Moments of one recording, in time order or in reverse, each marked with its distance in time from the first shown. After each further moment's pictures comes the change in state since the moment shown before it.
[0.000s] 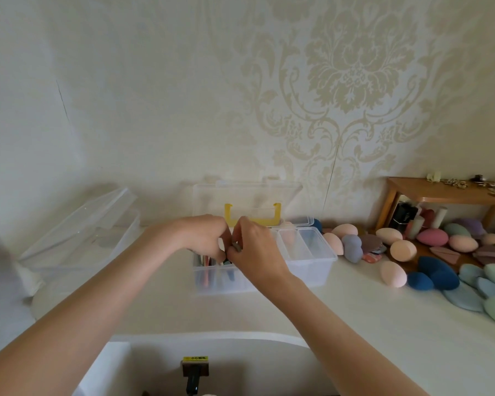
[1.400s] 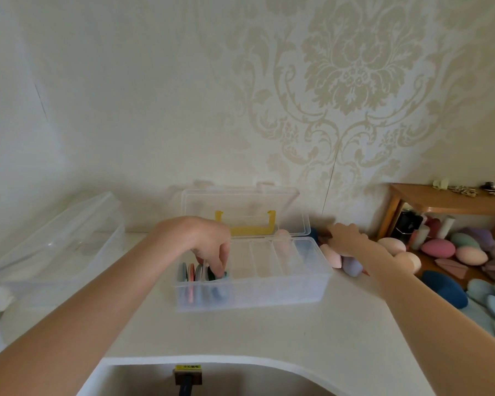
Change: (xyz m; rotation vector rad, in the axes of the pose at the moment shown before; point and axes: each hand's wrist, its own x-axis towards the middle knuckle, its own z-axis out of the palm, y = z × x) left_hand 0.033 0.016 -0.014 0.017 -0.206 -0.024; right_hand 0.057 0.169 -0.086 -0.629 -0.355 0.517
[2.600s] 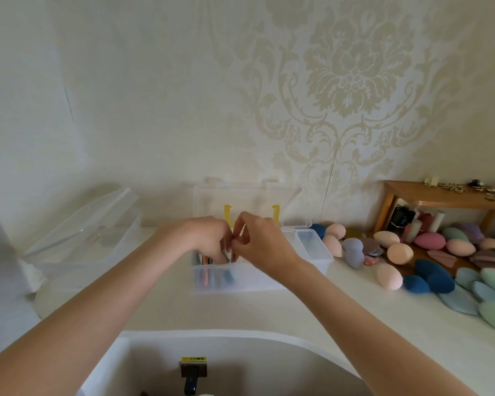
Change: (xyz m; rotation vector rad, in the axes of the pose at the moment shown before) left_hand -0.029 -0.004 0.019 0.041 0.204 0.014; right_hand -0.125 -0.135 -0.005 0.604 0.253 -0.571
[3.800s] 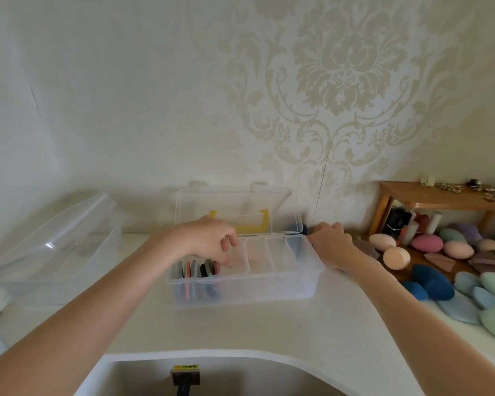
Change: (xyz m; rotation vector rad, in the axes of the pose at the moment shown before) left_hand 0.019 0.009 -0.004 -0.117 0.045 0.016; right_hand 0.022 0.150 -0.053 -0.474 -0.180 0.493
